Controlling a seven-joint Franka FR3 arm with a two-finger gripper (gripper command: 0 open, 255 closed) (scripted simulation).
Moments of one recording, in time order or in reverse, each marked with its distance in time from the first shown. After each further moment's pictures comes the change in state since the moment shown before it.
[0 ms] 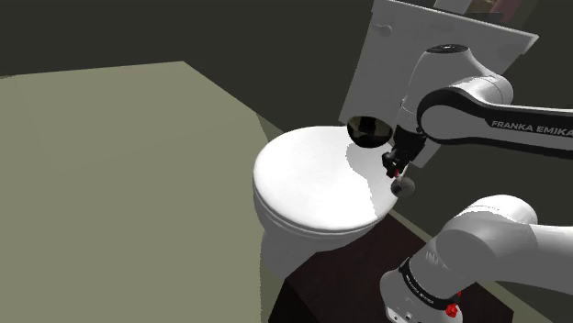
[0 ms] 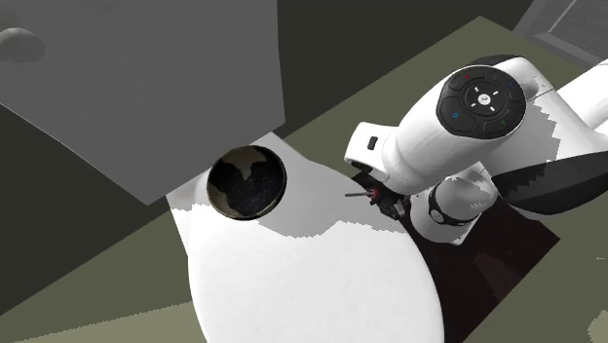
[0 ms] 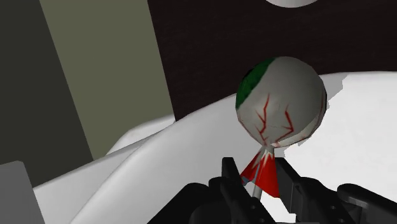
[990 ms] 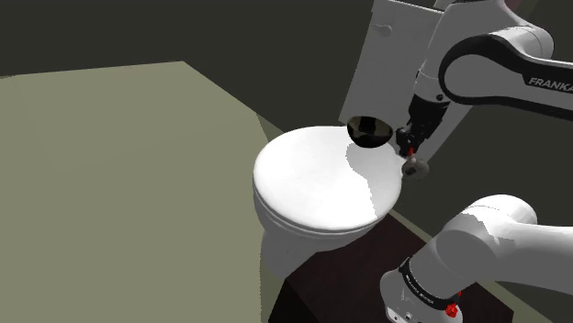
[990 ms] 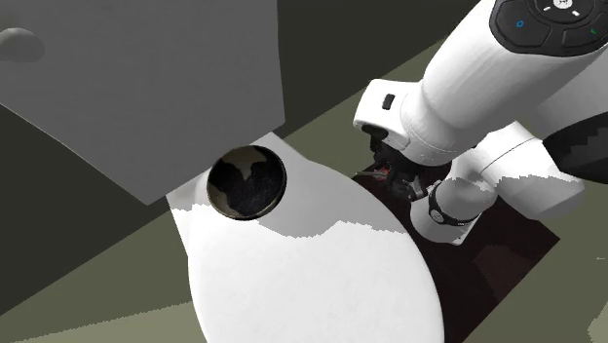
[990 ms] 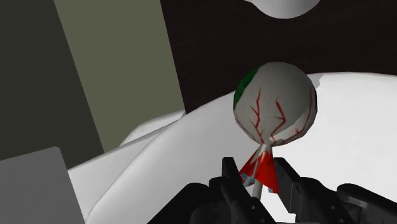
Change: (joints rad) arm 0.008 -0.004 0.020 0.199 0.026 -0.200 -0.038
